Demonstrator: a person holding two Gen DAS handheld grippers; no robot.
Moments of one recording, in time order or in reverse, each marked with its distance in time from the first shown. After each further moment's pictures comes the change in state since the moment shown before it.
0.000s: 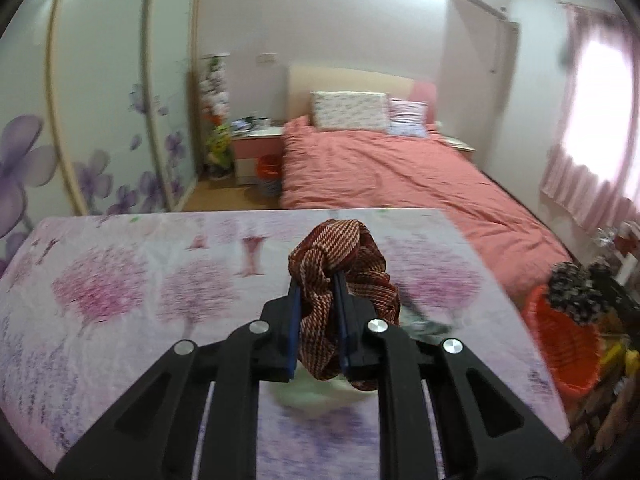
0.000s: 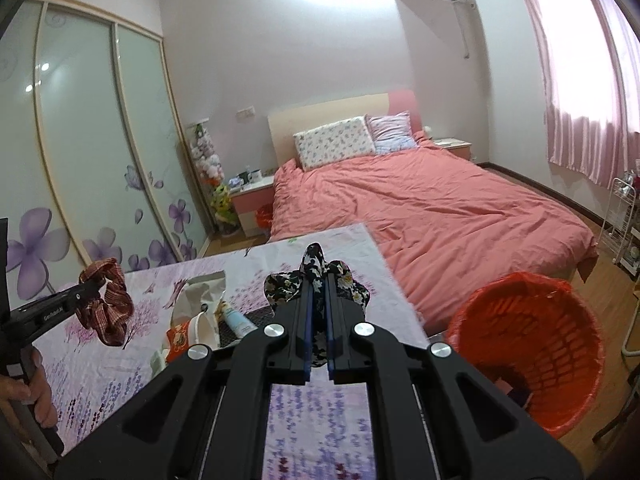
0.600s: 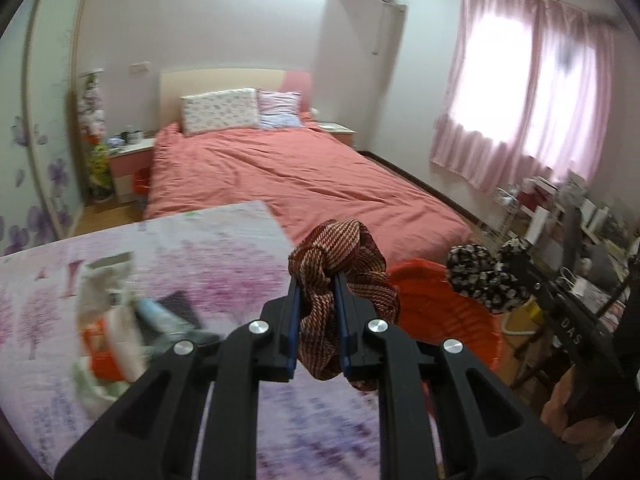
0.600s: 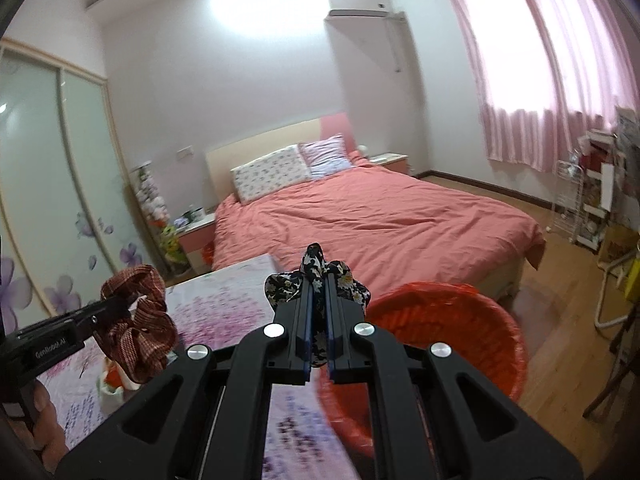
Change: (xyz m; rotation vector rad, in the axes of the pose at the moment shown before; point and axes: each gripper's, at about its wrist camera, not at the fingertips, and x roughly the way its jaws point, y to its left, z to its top) left arm 0.011 -0.204 -0.017 0.165 0.024 -0.384; right arm -0.032 -0.118 -0.002 0.143 -0.096 -0.174
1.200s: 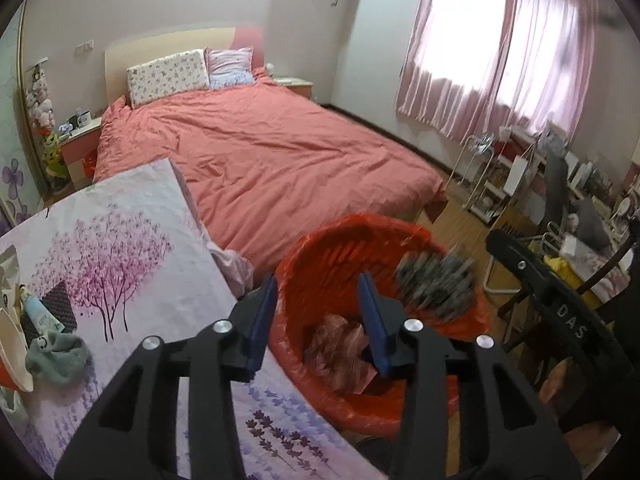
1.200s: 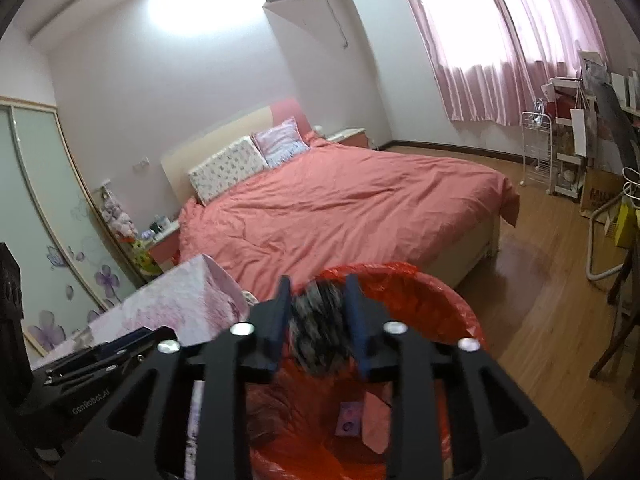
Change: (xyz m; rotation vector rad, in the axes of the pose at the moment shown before) left arm 0.129 -0.081 -0.026 0.078 0.168 -0.079; right arm 0.043 -0.080 -0.023 0.113 0.068 -0.099
